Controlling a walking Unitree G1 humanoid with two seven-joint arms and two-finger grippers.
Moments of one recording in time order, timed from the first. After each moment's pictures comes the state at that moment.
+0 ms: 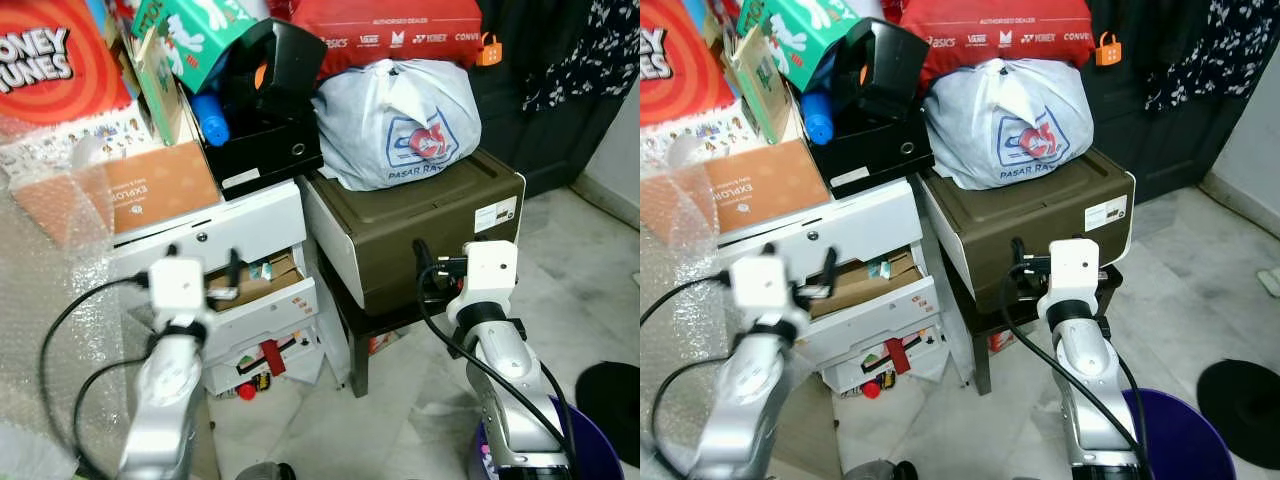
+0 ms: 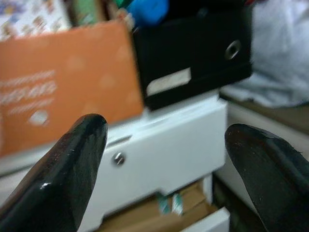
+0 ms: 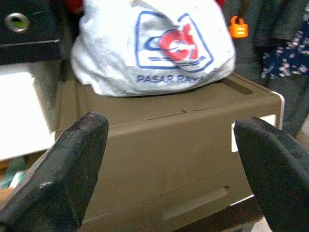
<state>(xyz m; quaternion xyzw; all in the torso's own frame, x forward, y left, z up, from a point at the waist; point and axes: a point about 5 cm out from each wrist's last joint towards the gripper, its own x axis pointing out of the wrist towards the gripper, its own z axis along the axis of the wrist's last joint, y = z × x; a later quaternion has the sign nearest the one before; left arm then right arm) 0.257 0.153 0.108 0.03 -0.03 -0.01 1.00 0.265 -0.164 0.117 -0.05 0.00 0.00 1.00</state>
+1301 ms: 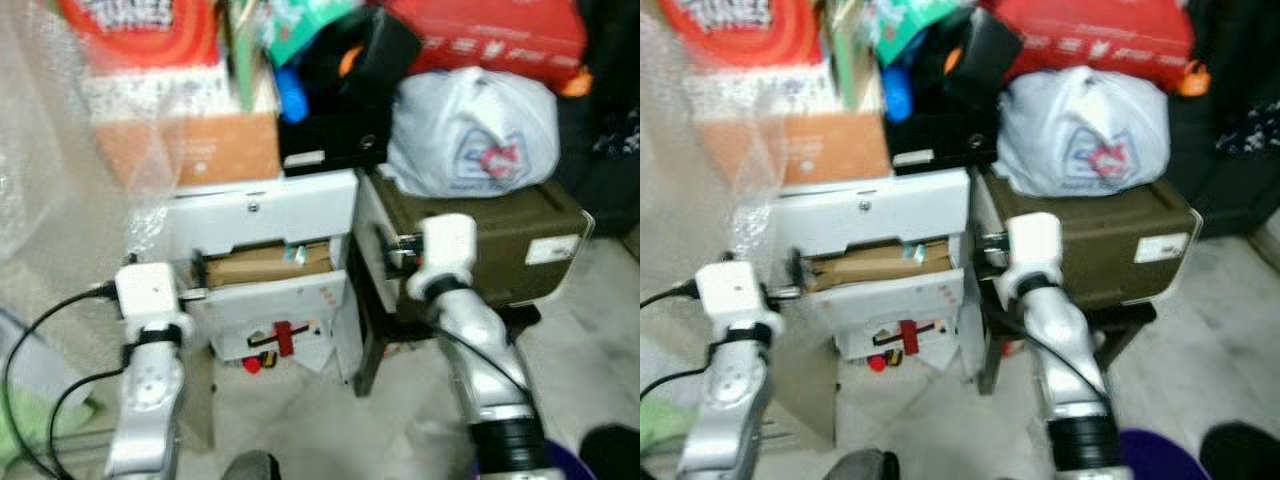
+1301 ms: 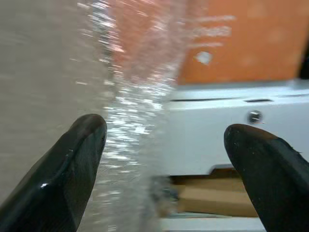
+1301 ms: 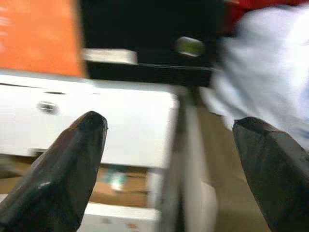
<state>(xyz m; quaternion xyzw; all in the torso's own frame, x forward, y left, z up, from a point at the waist) 0.242 0.182 0.097 0.04 -0.02 0.10 0.99 0.296 -0.124 0.124 -0.04 -0.01 0.13 0.99</state>
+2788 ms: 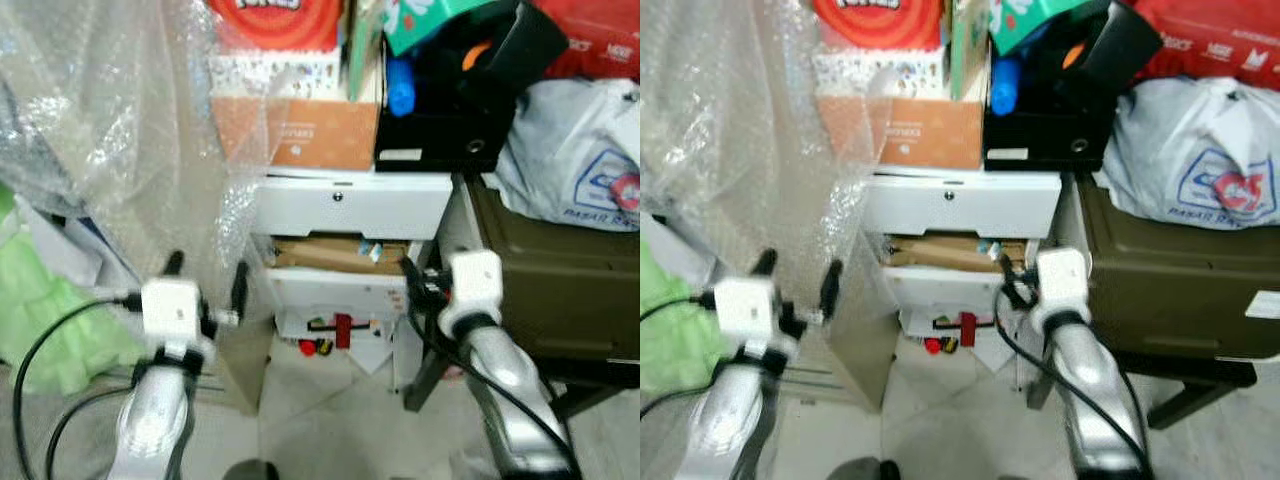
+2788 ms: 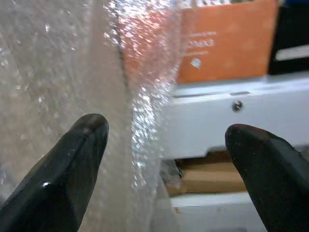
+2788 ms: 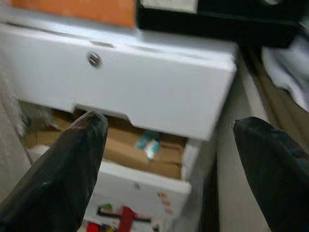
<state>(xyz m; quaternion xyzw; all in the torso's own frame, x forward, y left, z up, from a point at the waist) 0.201 0.151 0.118 0.04 -0.04 -0.06 1.00 0.256 -0.172 0.097 -0.07 0.05 0.05 1.00</state>
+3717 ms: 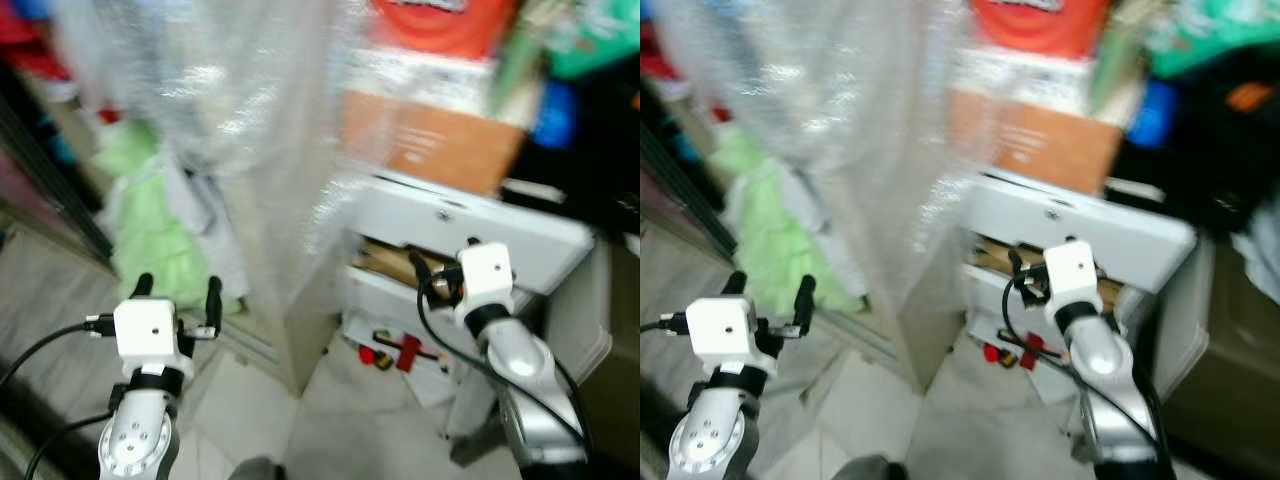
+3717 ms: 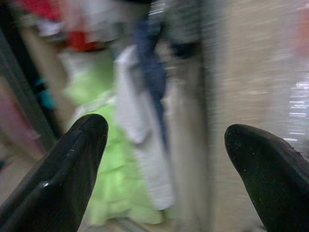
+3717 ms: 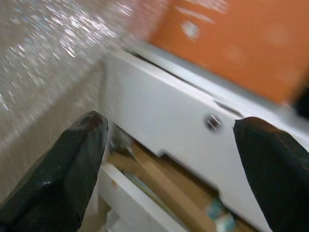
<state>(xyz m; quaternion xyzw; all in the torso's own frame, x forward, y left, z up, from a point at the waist) 0.197 0.172 0.115 0.05 -0.02 0.04 1.00 0.272 -0.171 0.115 -0.11 0.02 0.08 0.99</state>
